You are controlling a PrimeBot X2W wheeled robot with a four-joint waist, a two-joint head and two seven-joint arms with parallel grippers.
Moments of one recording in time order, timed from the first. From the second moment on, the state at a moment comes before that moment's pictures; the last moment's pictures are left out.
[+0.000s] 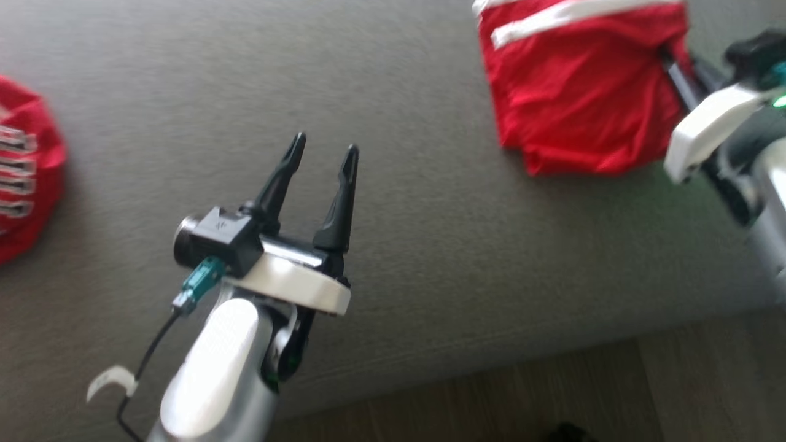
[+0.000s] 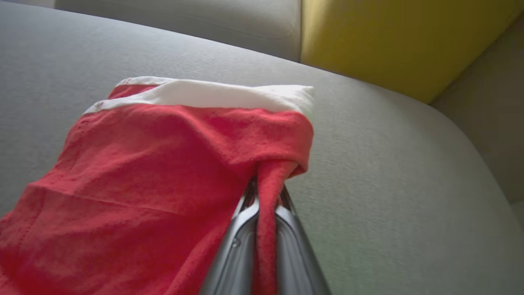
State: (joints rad) left arm -0.31 0.05 -0.41 0.14 -0.29 -0.02 -0.25; right arm -0.84 -0.45 0.48 0.73 0.43 0.13 -0.09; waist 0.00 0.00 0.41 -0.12
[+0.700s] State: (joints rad) left arm -0.44 0.09 -0.42 0.14 -0.22 -0.05 -0.26; right arm -1.06 -0.54 0.49 0.93 0.53 0.13 -0.23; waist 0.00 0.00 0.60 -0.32
